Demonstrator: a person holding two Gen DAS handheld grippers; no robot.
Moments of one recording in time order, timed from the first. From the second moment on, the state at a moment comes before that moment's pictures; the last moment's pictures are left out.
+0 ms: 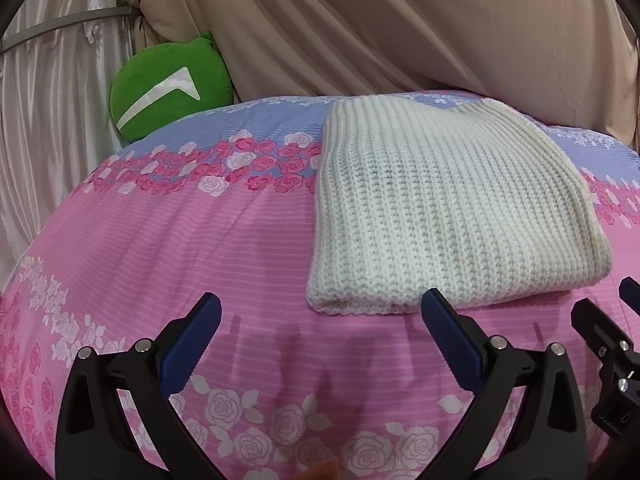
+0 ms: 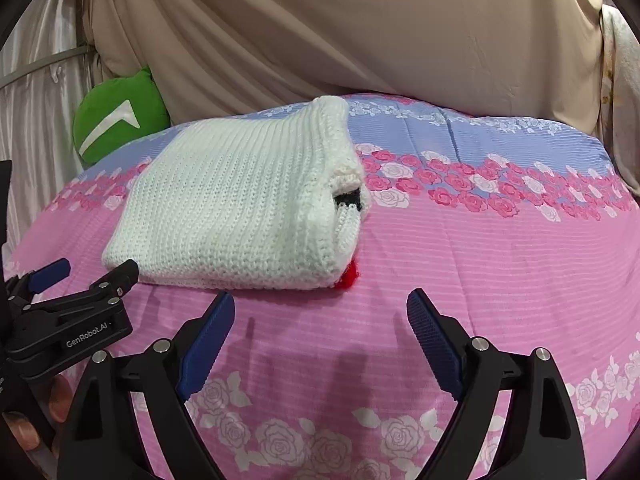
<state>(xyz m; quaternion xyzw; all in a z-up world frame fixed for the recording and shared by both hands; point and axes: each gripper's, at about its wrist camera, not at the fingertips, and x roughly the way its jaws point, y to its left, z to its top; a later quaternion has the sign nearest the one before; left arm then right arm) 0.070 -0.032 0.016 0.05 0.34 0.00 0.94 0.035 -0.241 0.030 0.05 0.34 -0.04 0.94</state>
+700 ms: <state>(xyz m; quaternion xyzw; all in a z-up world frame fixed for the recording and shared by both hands) 0.063 -0.049 0.015 0.09 0.33 -0.01 0.94 0.035 -0.232 0.028 0.03 0.35 -0.03 0.94</state>
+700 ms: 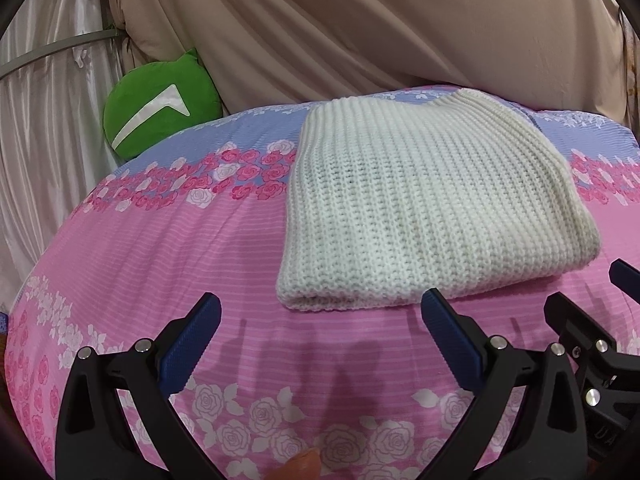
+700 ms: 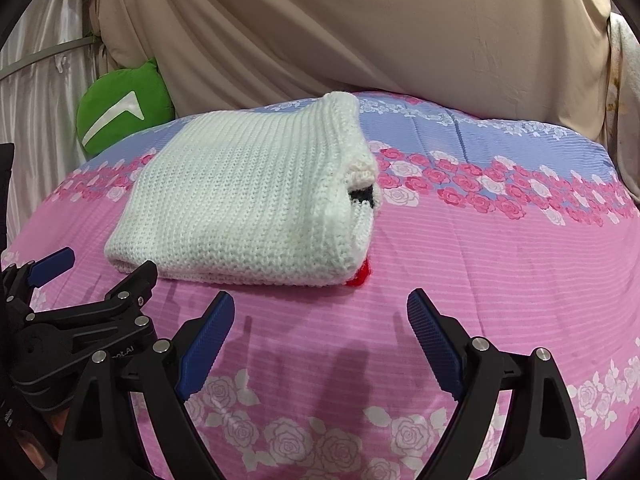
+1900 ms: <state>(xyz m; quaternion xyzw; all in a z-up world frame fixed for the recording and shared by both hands) 0.063 -0.049 0.011 0.09 0.33 -0.01 0.94 0.034 -0.232 0.029 0.04 0.34 -0.04 0.94</state>
